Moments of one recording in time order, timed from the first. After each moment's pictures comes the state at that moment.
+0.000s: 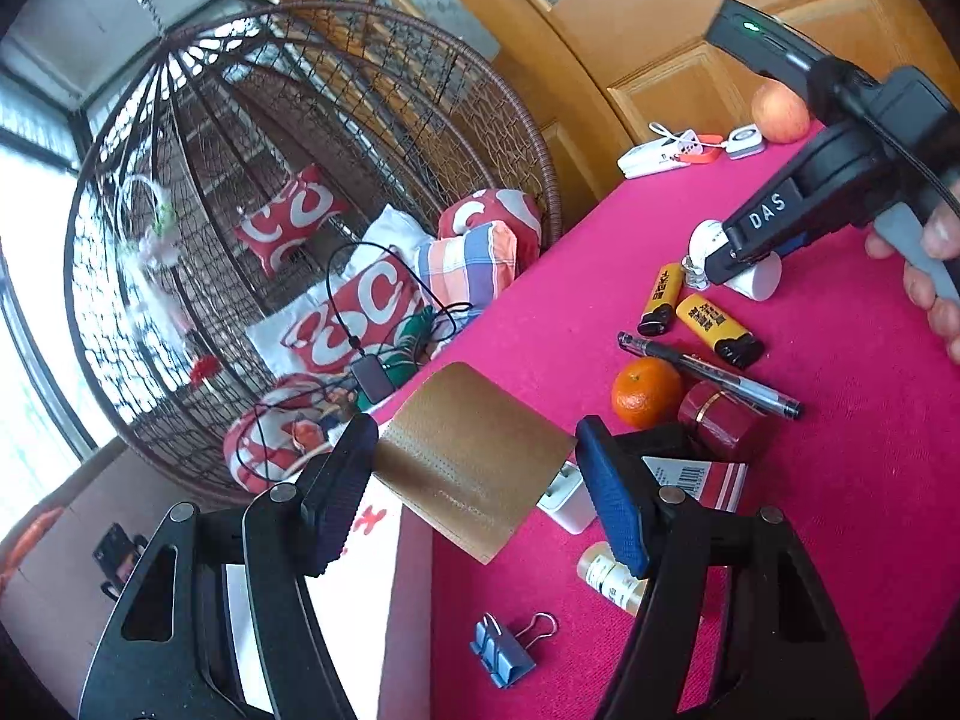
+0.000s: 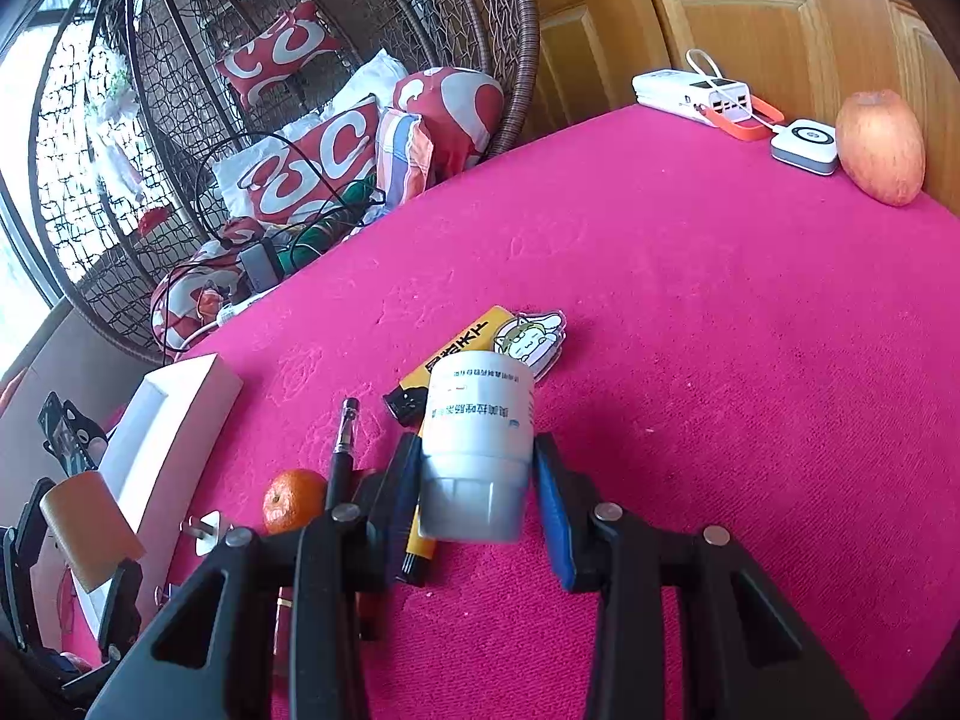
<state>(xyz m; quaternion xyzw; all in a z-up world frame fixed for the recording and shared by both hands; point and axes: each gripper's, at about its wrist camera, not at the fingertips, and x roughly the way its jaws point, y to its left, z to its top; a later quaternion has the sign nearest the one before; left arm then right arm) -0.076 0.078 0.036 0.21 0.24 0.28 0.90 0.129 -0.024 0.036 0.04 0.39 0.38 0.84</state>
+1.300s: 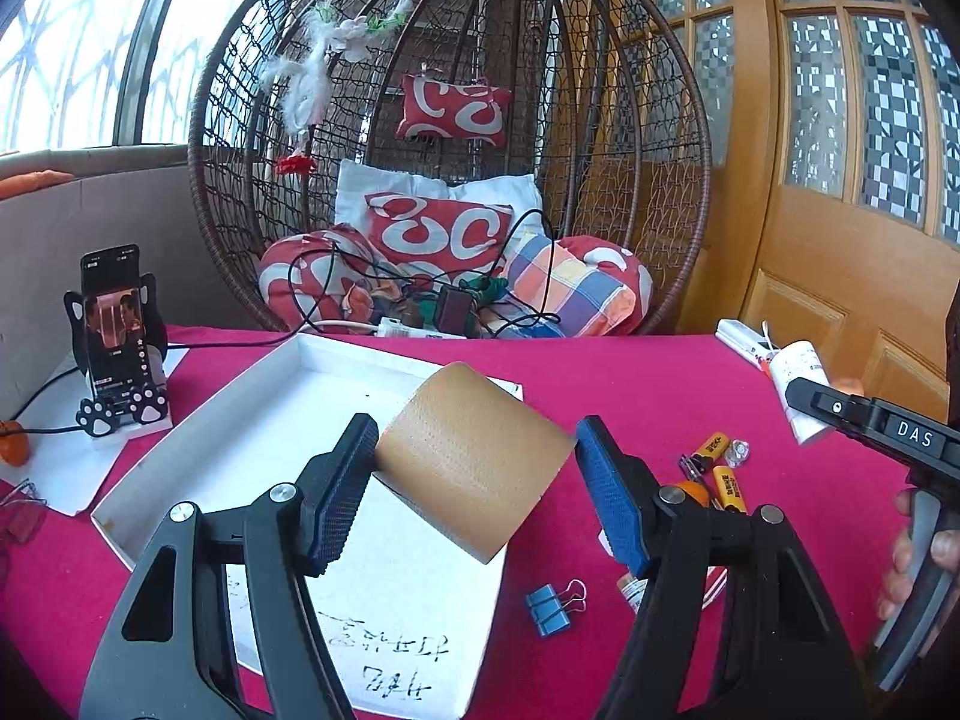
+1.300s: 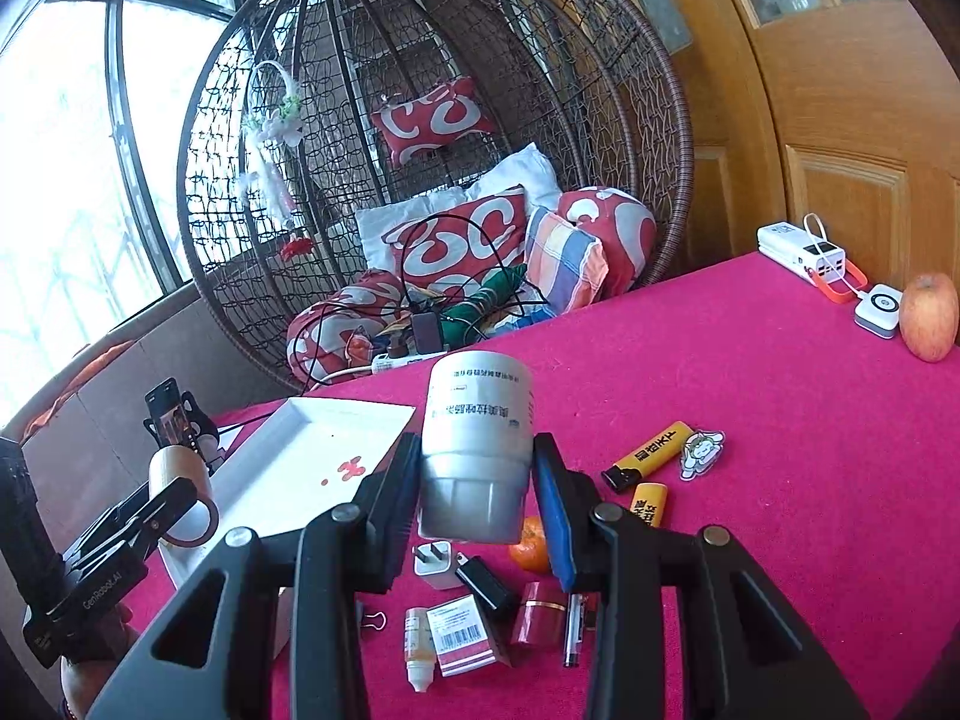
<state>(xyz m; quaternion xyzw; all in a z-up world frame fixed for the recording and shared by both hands) -0.193 0.170 0.109 -0.13 0.16 0.33 0.92 0.029 -0.008 0.122 0.02 0.25 0.49 0.83</state>
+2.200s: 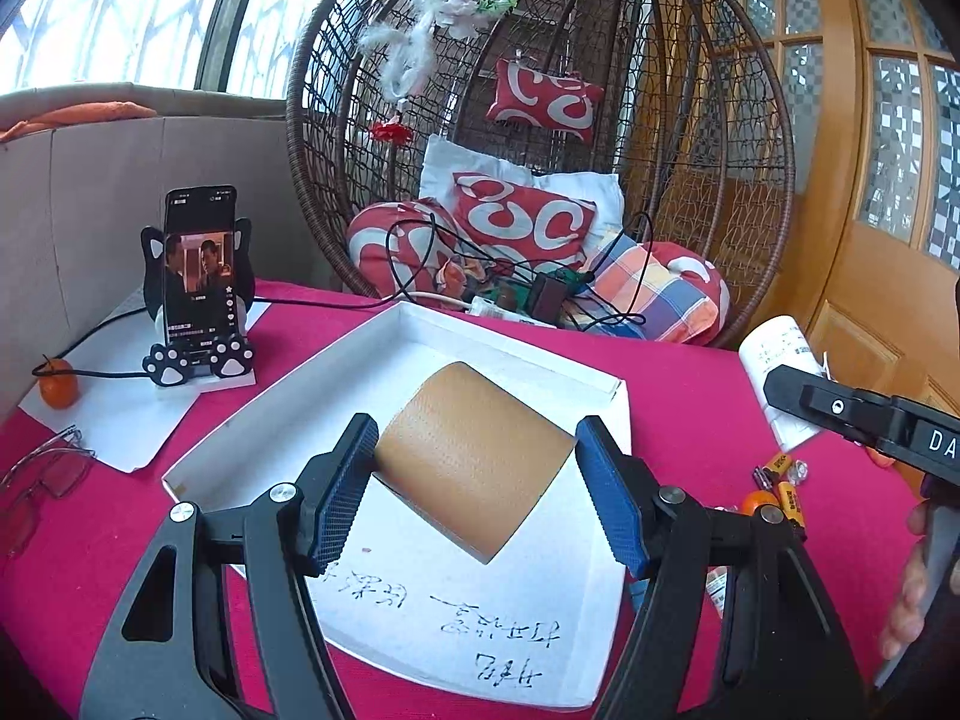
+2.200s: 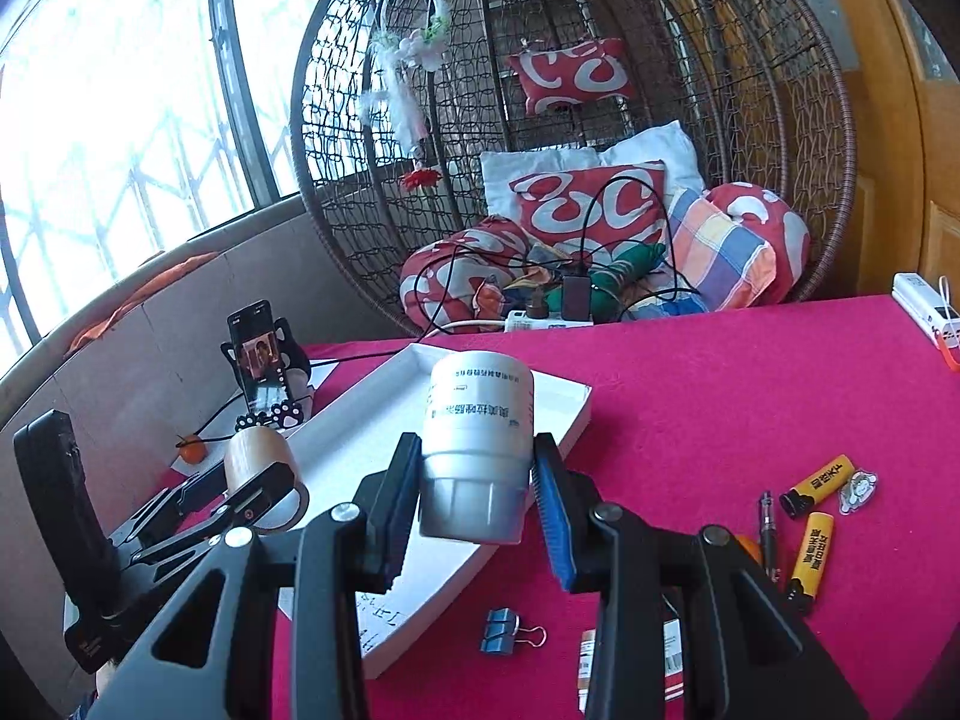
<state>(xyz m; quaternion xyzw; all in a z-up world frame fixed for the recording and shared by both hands) -0.238 0.213 0.090 -0.19 0.16 0.39 0.89 -0.040 0.090 0.134 -0.06 0.27 0.59 0.76</state>
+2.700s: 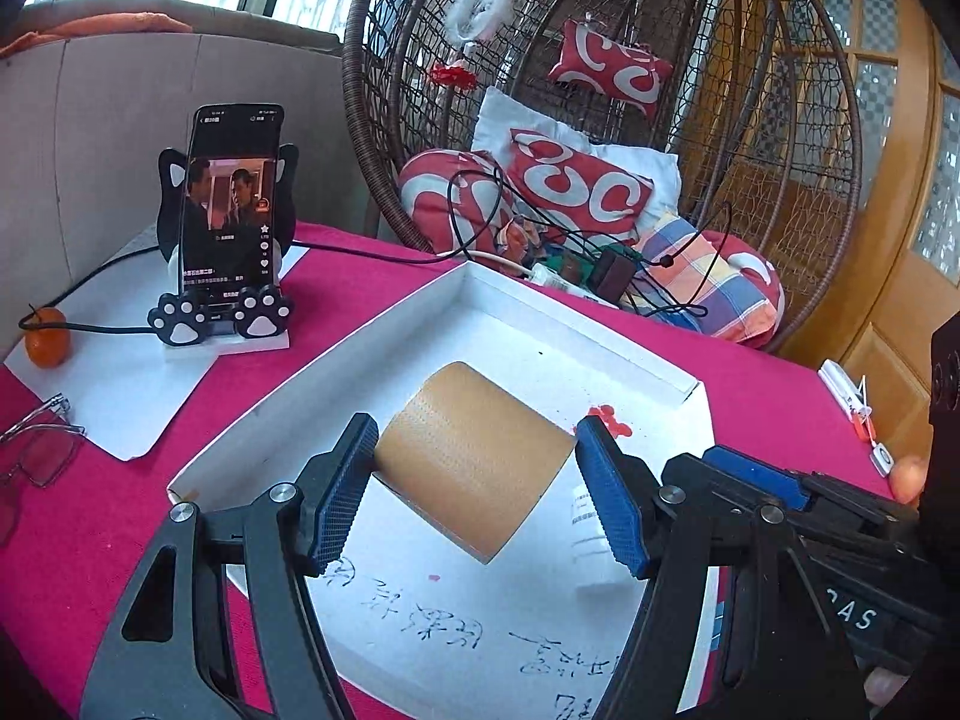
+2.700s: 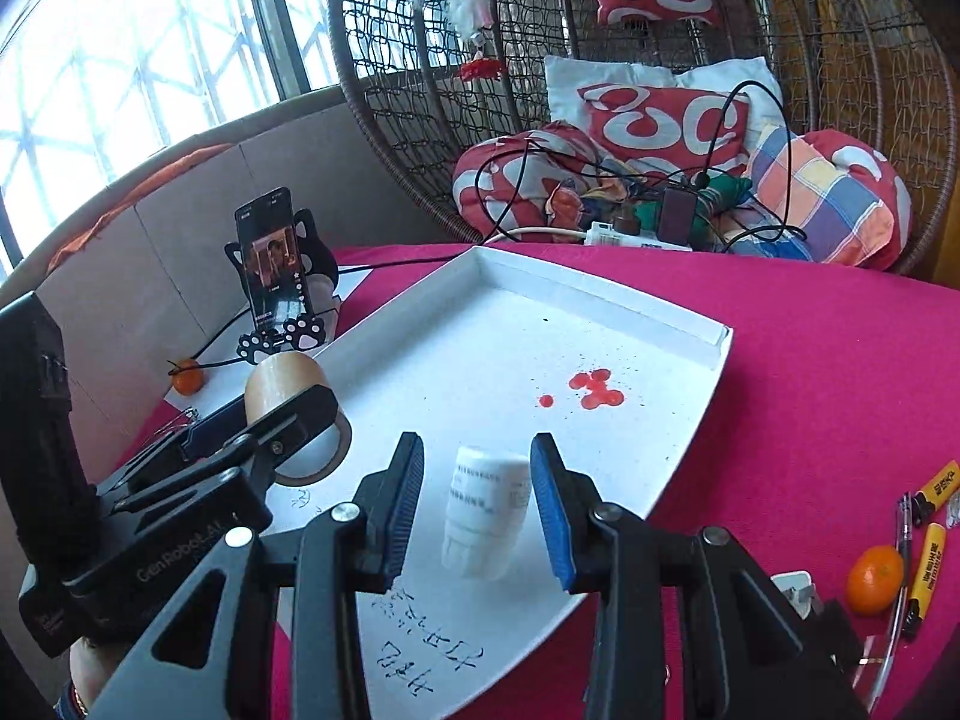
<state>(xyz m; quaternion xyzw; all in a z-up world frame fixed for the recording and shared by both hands) -0.244 0.279 0.063 -0.25 0.19 0.41 0.86 -0.075 0.185 0.082 -0.15 0.31 0.61 0.72</state>
